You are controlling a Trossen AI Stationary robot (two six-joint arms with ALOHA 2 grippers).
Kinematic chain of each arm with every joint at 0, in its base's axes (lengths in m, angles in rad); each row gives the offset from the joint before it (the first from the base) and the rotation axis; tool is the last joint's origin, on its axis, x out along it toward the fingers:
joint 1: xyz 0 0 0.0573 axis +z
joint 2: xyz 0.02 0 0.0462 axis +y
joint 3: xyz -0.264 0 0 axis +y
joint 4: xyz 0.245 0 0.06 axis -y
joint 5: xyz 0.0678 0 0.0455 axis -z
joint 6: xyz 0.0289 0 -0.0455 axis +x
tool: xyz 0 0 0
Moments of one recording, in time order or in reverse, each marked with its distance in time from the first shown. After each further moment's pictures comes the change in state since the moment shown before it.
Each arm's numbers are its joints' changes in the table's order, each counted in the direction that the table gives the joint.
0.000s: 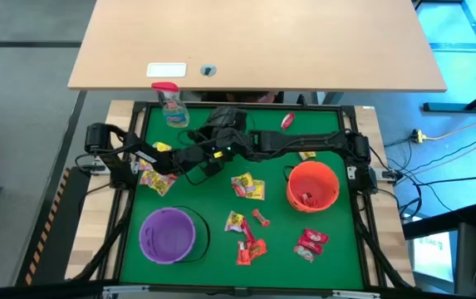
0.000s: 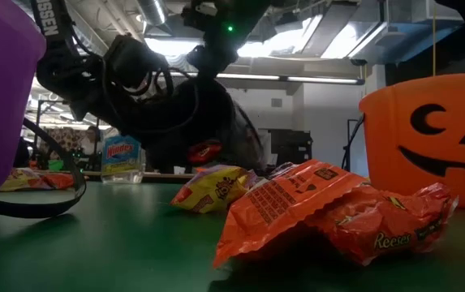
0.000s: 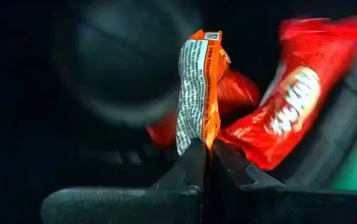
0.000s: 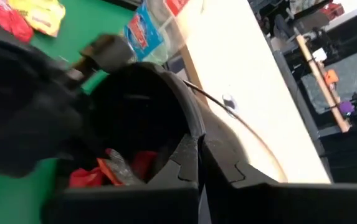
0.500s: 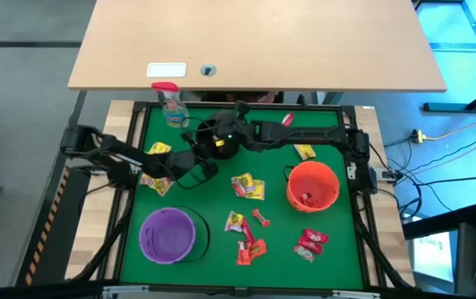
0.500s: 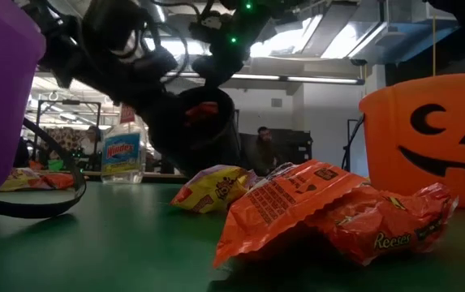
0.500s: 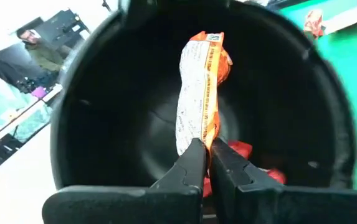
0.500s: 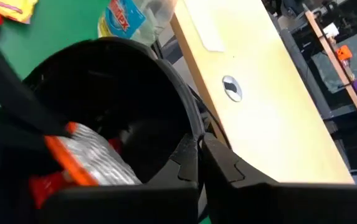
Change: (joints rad) left arm -0.131 -0.228 -0.001 -0.115 -0.158 -0.018; right arm -0.084 0.000 0.000 -0.030 -0.051 0.057
